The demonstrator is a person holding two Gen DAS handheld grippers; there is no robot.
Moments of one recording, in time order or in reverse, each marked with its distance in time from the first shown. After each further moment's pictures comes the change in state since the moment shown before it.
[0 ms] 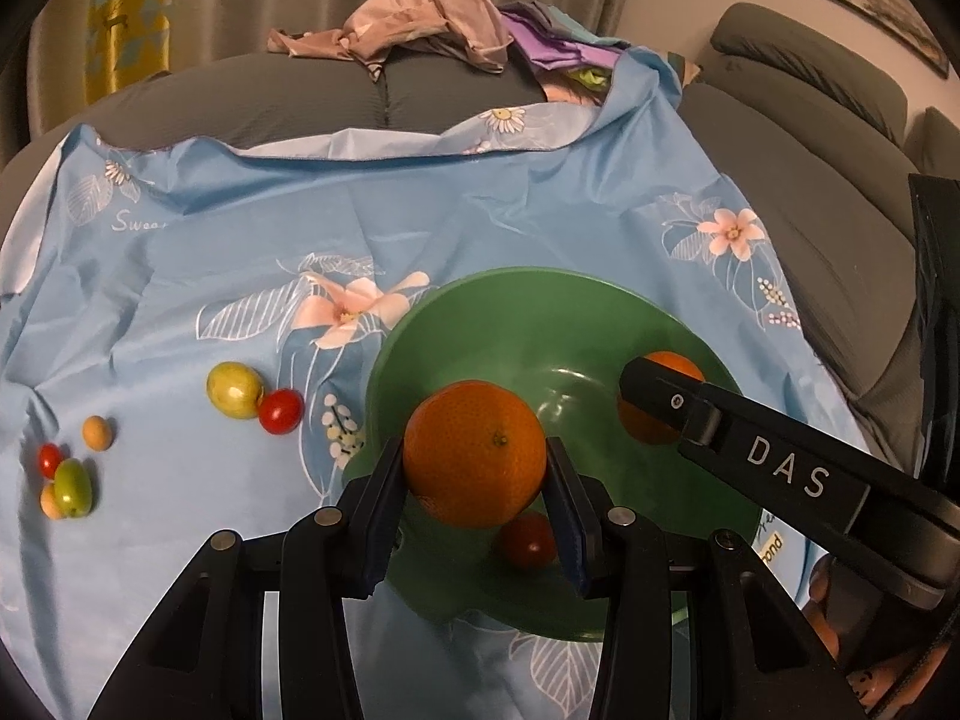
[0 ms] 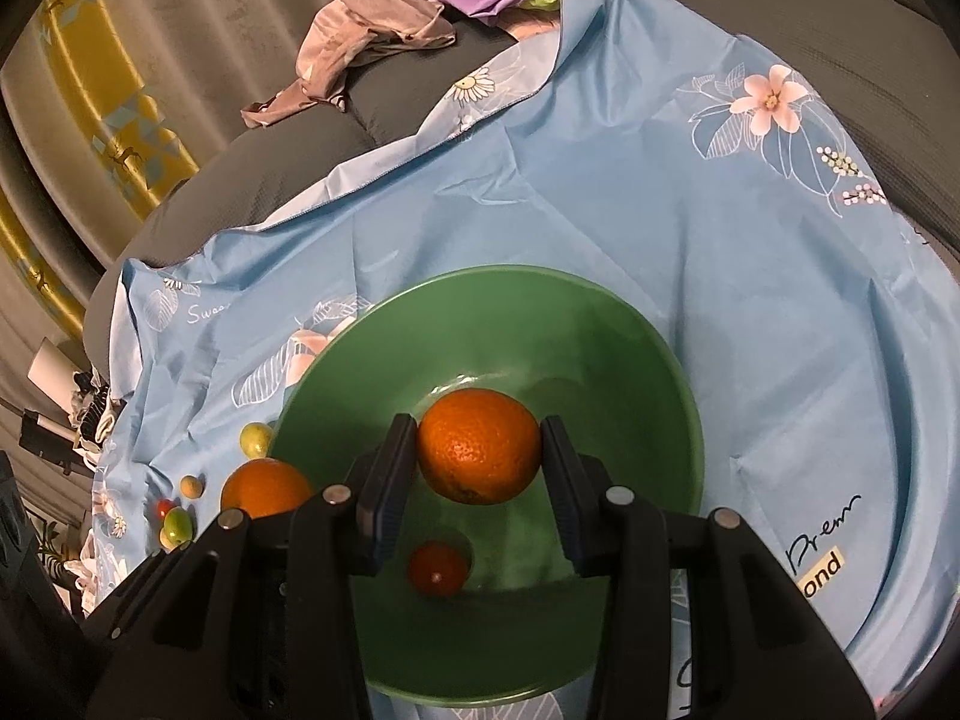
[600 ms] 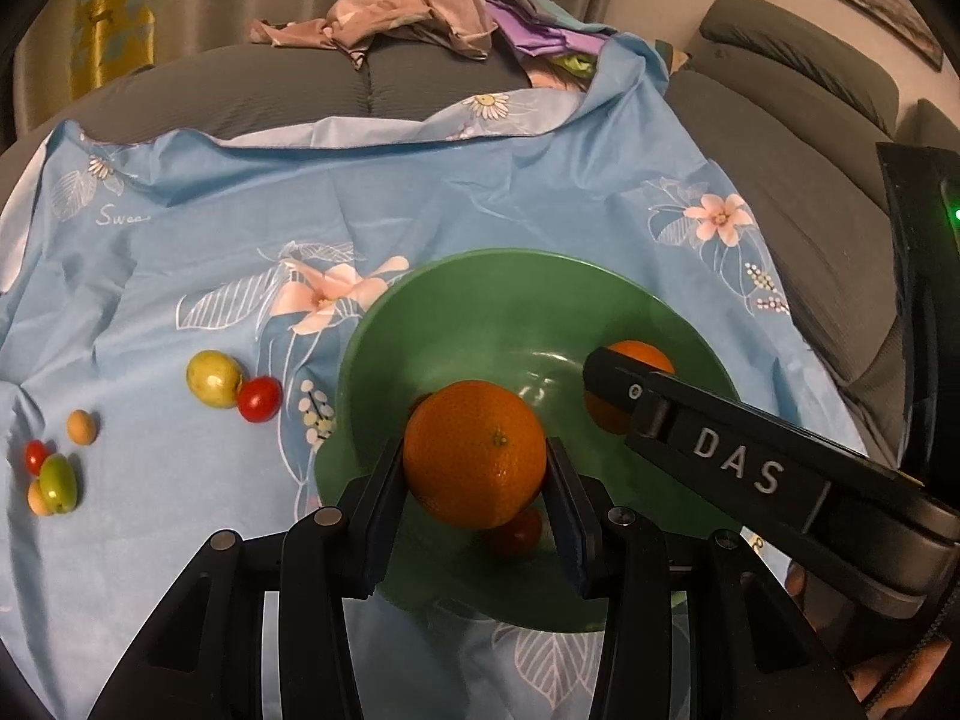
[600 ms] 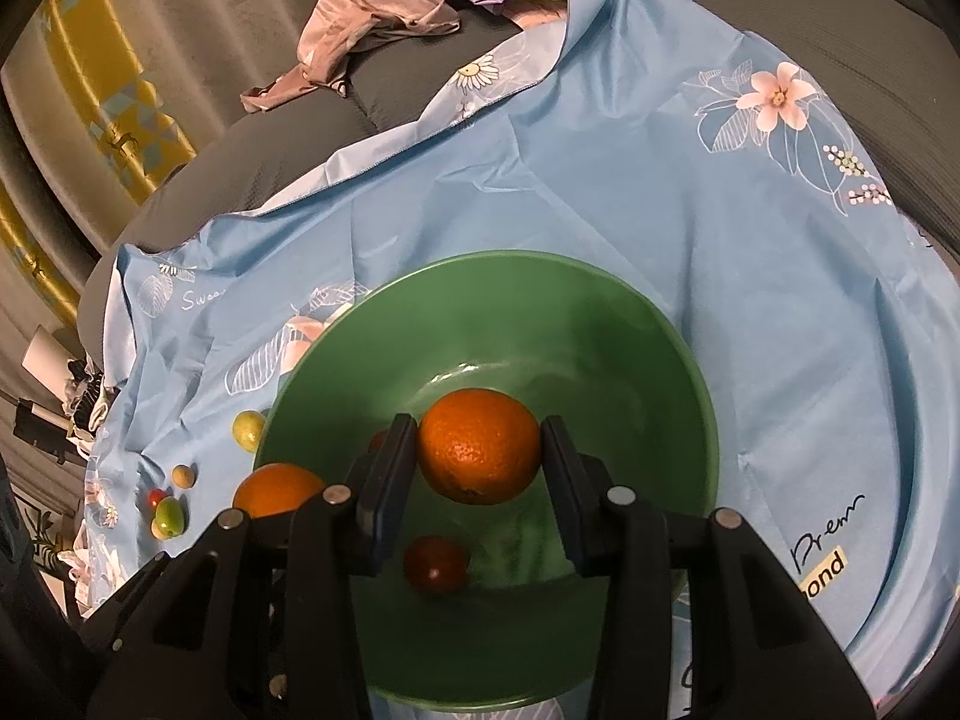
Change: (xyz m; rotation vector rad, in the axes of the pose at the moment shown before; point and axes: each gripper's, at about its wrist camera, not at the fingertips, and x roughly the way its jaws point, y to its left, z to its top) left arm 0.003 -0.007 -0.004 0.017 0.028 -0.031; right arm 0.007 0.003 -0.003 -0.018 0.024 -0.011
